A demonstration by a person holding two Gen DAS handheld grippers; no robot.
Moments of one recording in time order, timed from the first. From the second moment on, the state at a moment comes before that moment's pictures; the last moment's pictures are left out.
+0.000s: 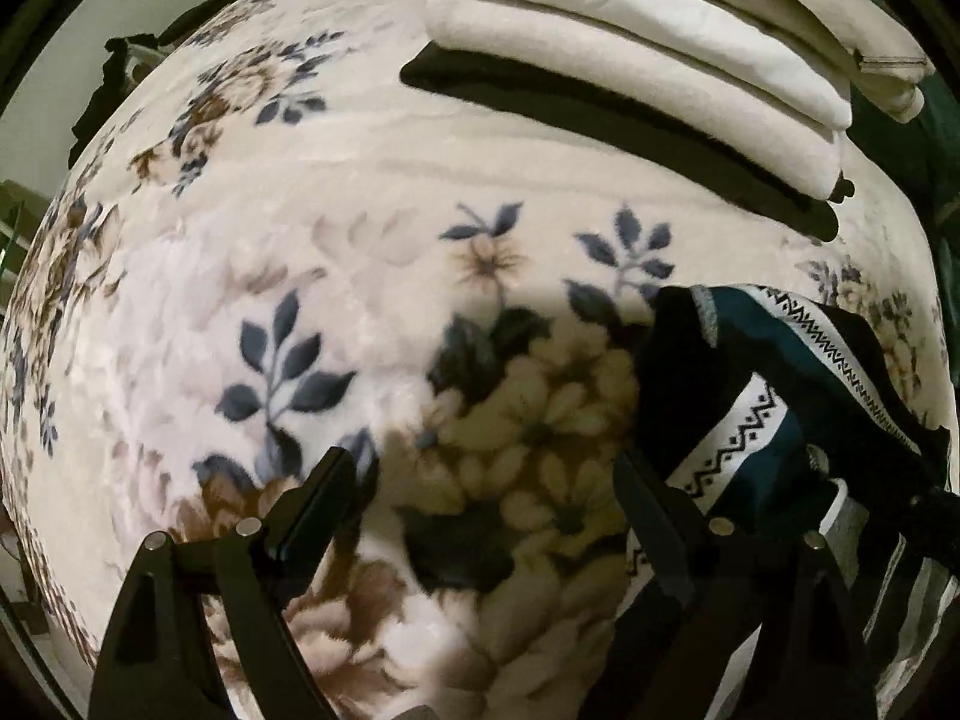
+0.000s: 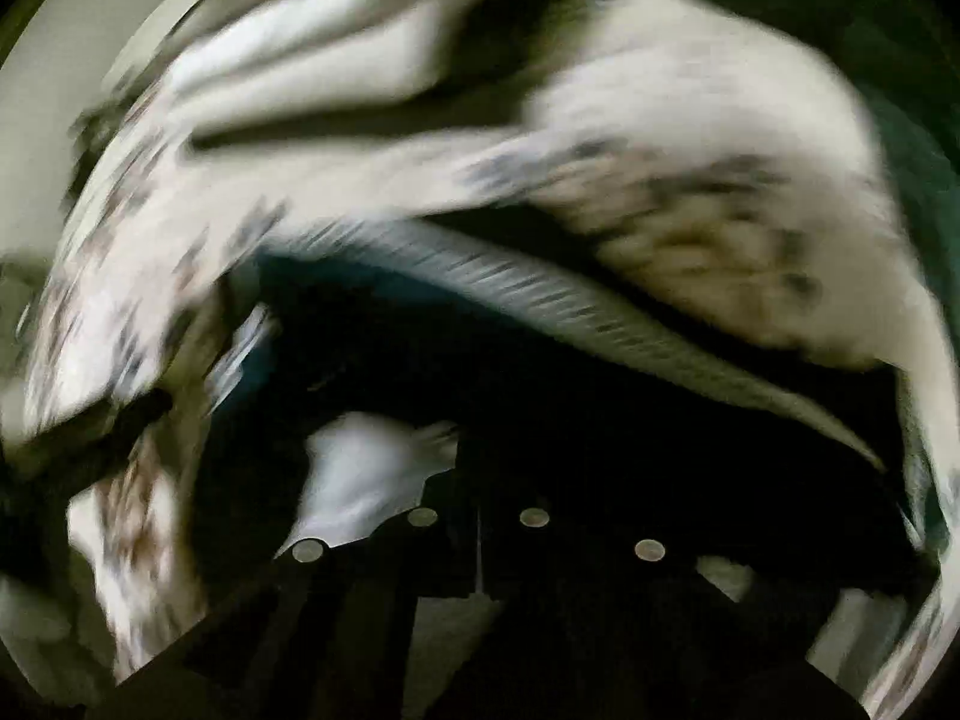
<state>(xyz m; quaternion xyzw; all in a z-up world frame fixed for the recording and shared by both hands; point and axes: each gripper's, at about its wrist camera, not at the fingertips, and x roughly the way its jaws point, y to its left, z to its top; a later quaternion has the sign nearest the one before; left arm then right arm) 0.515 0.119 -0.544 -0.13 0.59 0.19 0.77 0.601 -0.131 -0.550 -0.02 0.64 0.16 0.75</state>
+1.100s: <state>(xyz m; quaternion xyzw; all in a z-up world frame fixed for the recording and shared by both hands) 0.561 0.065 -0.583 -0.02 0.63 0.13 0.76 0.478 -0.443 -0.553 0.26 0.65 -0.11 0.71</state>
